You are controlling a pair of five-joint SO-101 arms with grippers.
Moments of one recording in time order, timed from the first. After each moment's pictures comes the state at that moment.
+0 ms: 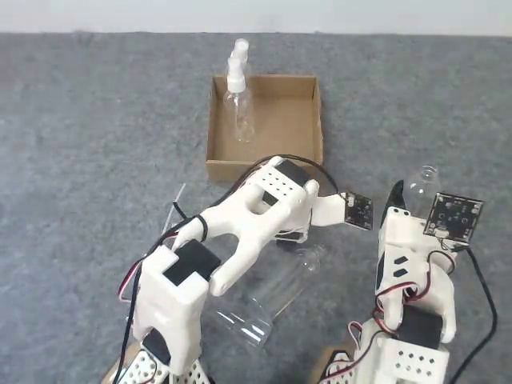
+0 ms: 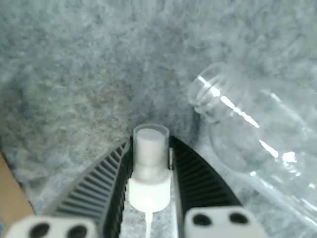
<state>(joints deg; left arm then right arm) 33.1 26.0 6.9 72.4 -52.0 10.1 -94.2 81.1 42.7 -0.7</state>
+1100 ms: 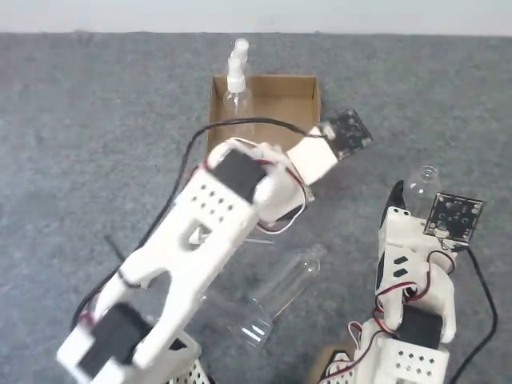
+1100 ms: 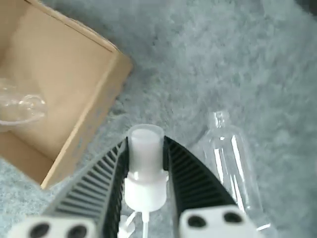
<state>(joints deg) 33.1 -13.8 8.1 82.9 -16.0 10.1 -94.2 81.1 42.7 -0.8</state>
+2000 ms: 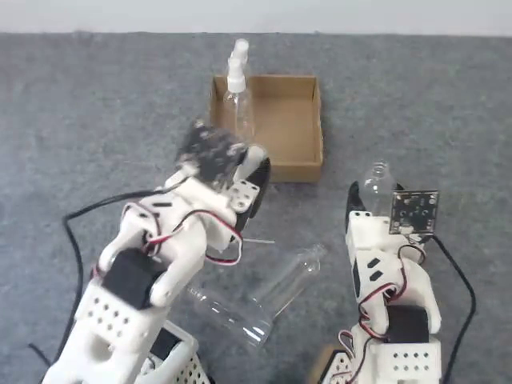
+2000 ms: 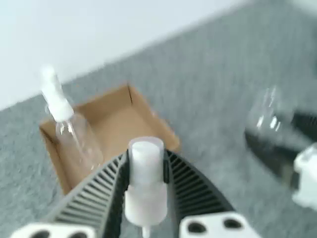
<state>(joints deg) 25.1 -57.6 41.0 57.7 2.1 -5.1 -94.4 82.5 42.7 -0.9</state>
